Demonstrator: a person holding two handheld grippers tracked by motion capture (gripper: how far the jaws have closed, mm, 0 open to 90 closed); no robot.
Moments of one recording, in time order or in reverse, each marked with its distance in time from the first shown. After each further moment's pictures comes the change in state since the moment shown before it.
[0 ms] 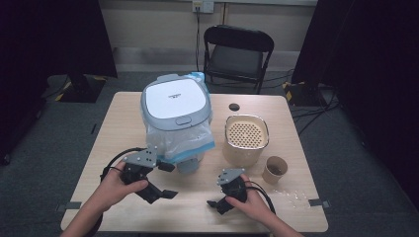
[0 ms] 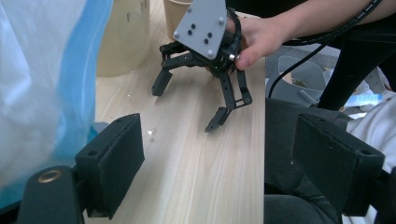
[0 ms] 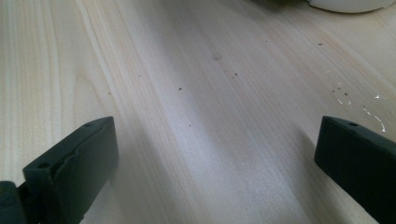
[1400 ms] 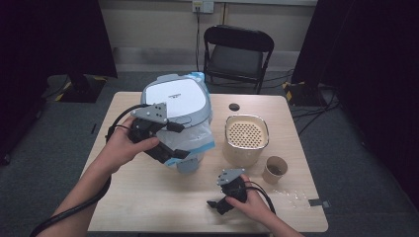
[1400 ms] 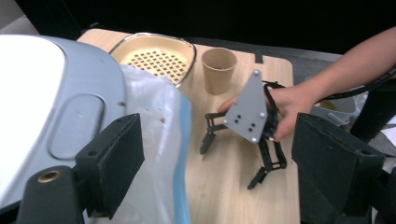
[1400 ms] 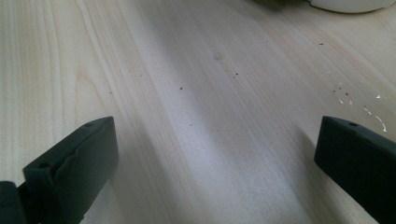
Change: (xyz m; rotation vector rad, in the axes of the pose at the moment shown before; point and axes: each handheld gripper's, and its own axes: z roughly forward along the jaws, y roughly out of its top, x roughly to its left) left arm 0.032 0.098 -0.024 -0.024 0.104 0.057; right arm 0.000 0.000 0.000 -0.001 0.003 0.000
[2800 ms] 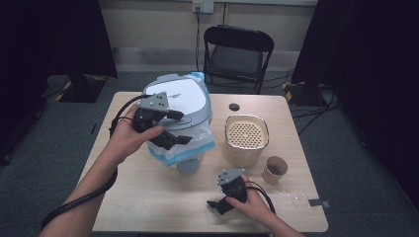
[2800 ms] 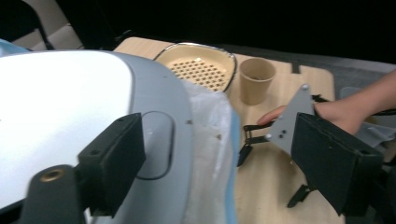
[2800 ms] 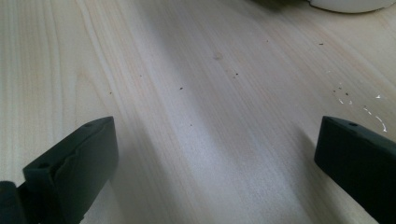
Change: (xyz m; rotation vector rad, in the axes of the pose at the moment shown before) left arm 0.020 0.004 0.004 -0.027 0.113 -0.006; right arm 0.000 0.000 0.000 -0.001 0.000 -0.002
